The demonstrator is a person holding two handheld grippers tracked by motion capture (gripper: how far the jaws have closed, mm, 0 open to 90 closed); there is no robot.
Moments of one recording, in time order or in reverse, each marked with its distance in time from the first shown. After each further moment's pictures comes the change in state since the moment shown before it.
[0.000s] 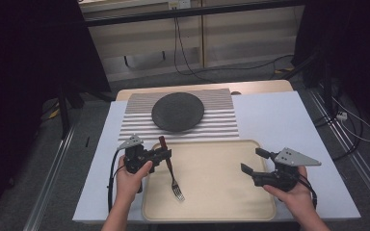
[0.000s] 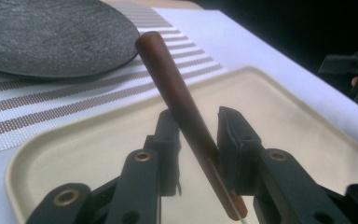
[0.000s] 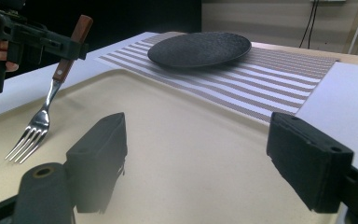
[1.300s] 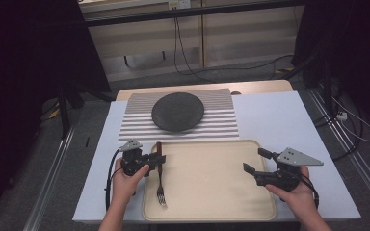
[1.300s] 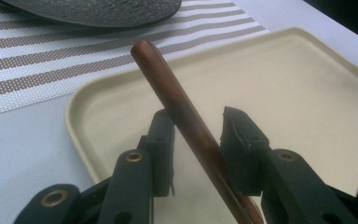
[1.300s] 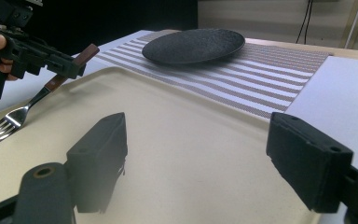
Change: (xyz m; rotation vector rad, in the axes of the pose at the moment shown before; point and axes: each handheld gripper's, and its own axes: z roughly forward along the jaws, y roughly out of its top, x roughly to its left) left arm 0.021 -0.017 -0.002 0.106 0.098 0.004; right arm -0.005 -0.003 -0.002 0.005 -0.010 0.015
